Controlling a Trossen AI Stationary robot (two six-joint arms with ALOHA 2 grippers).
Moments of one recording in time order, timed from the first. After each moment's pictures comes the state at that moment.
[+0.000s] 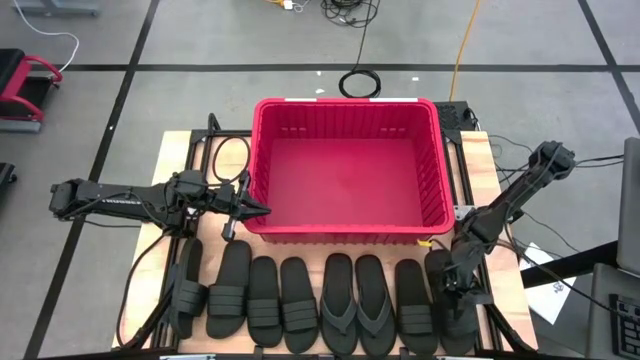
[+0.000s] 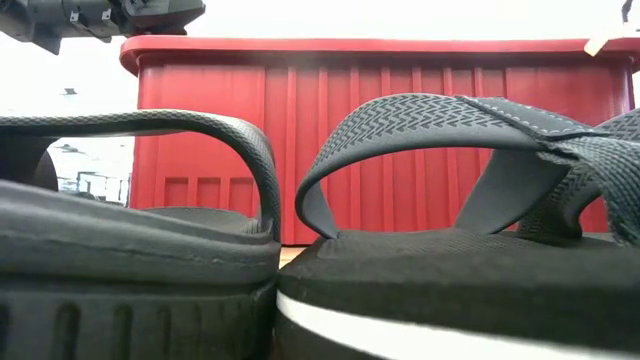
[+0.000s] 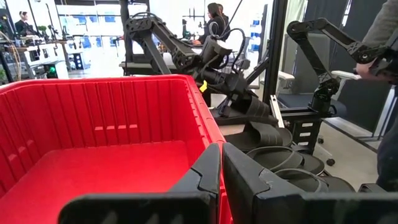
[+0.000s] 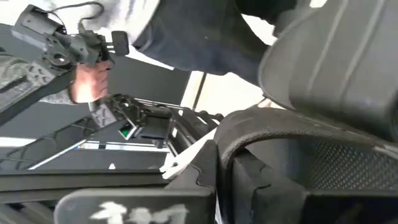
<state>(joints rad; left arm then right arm) 0.06 0.71 0.40 0.29 0.26 0.00 0.77 0.89 0.27 0.22 -0.68 1.00</state>
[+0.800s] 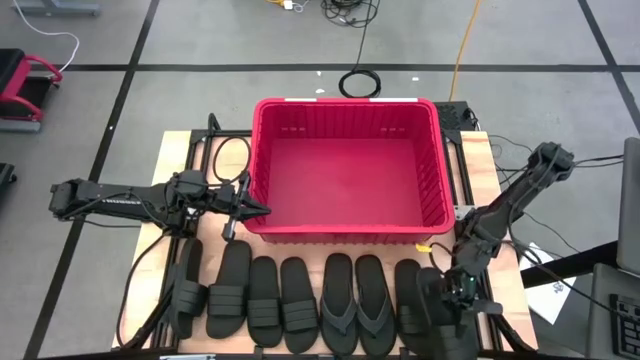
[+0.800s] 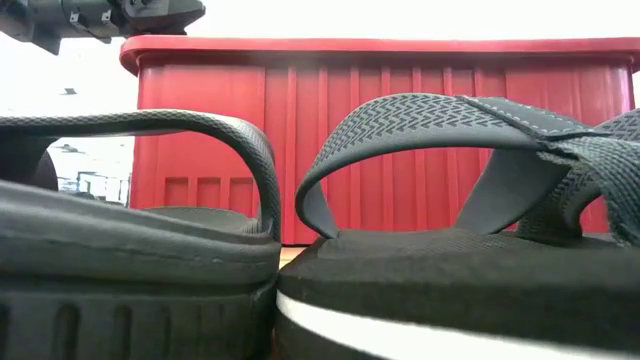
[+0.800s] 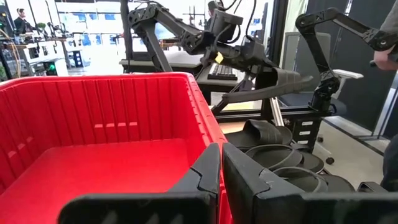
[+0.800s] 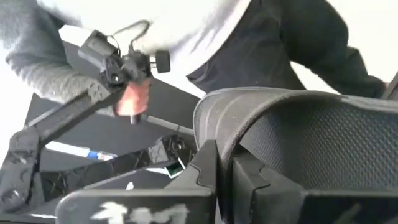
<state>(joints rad) 0.06 0.71 0.40 0.28 0.26 0.00 0.79 1.00 0.50 0.26 -0.63 0.96</state>
